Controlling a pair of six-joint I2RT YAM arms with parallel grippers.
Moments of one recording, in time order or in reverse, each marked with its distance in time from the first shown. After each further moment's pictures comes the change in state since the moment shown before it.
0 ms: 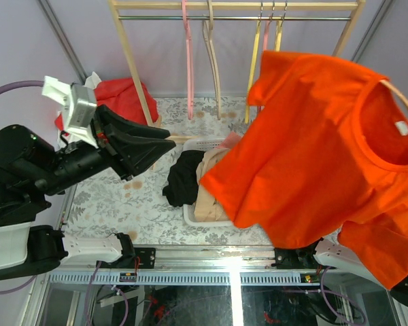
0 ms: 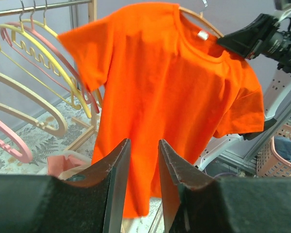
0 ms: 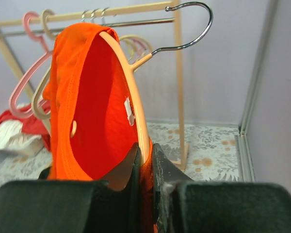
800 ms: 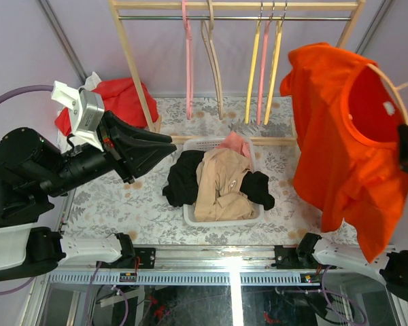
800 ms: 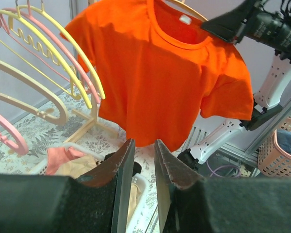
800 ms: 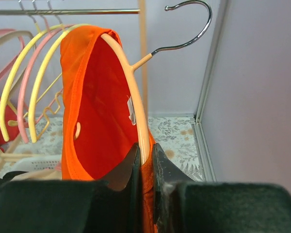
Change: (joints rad) left arm 0.000 -0.015 -0.054 -0.001 0.002 -0.003; right arm -0.001 0.046 -0.092 0.102 0.262 -0.080
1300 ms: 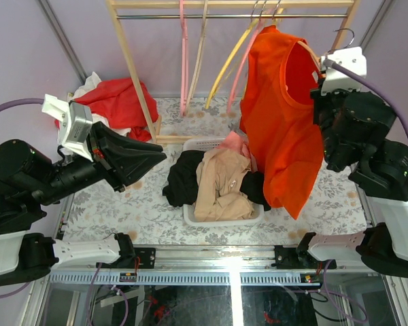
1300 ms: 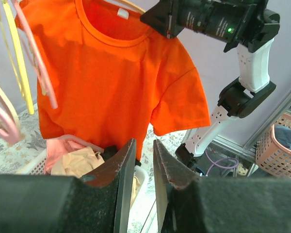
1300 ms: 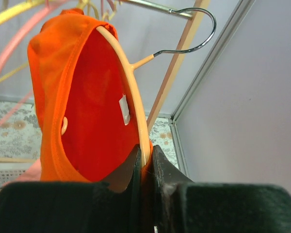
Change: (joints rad) left arm 0.000 -0.107 -0.119 0.010 0.003 -0.009; right arm 0.000 0.380 -0.090 0.272 0.126 -0.157
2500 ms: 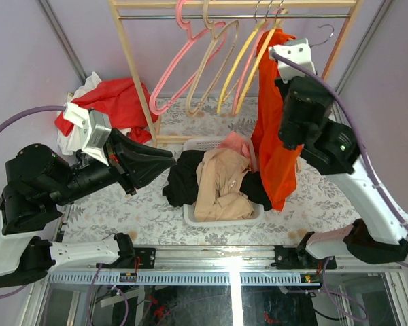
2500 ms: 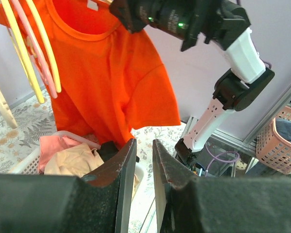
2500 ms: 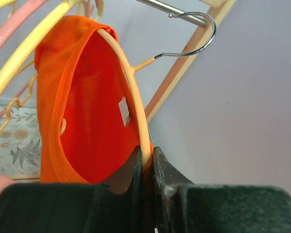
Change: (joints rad) left arm 0.000 -0.052 -0.178 0.104 0.026 -0.003; right arm -0.035 0.105 -0.118 0.263 0.125 -0.177
